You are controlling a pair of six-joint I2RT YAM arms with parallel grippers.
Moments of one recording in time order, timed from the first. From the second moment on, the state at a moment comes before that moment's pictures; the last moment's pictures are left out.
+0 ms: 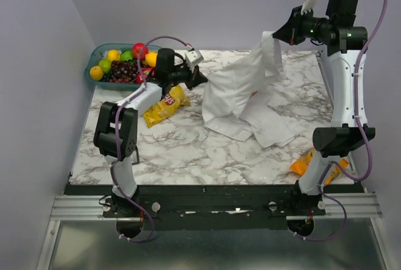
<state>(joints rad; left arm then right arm) -0.34 1.93 1.38 0.17 0.82 0.20 0.00 1.87 2.38 -0.99 -0.72 -0.11</state>
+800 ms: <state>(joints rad) -0.29 1.57 1.79 -0.24 0.77 0.54 -0.07 1.50 2.12 -0.60 -0.45 -0.12</state>
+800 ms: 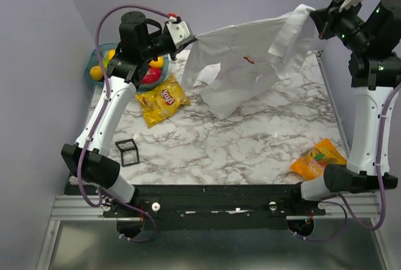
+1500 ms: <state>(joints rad) -0.36 1.78 1.50 -0.34 0.75 0.57 -0.08 1.56 1.64 -0.81 -0.66 -0.61</state>
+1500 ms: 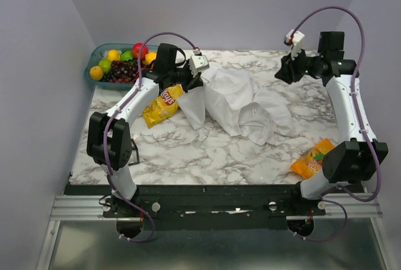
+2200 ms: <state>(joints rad) -0.36 1.69 1.44 -0.34 0.70 0.54 0.31 2.08 1.92 -0.88 -0.95 -0.89</state>
